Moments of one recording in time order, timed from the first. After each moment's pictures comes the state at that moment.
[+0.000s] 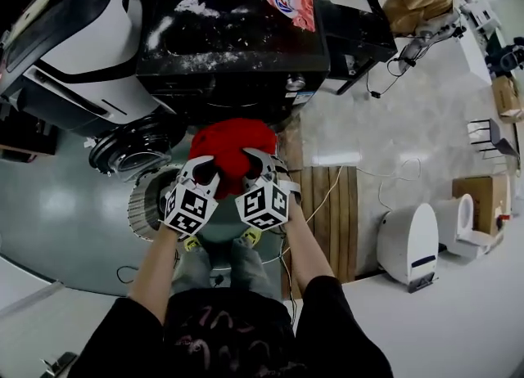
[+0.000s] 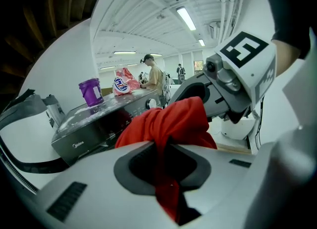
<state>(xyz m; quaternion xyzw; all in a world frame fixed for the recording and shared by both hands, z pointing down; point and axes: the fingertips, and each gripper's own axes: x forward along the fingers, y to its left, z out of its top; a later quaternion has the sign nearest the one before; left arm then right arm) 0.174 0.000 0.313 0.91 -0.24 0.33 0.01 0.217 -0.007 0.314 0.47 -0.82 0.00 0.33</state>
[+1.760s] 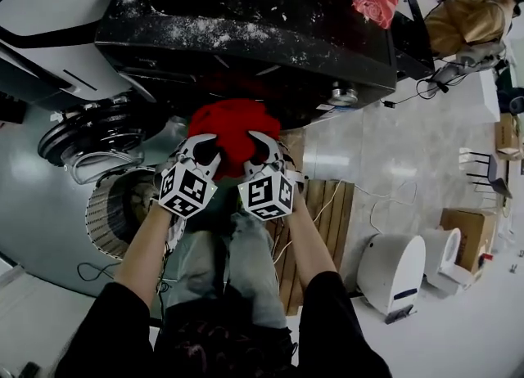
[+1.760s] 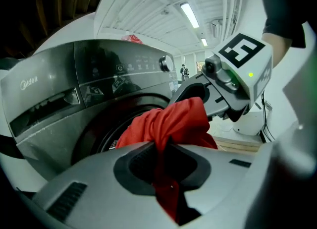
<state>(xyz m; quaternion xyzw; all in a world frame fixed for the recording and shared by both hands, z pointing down) 0.207 -0.130 0.515 0.92 -0.25 0.30 -0.01 0.249 -0.135 0.515 0.45 -0.82 -0.03 0.34</state>
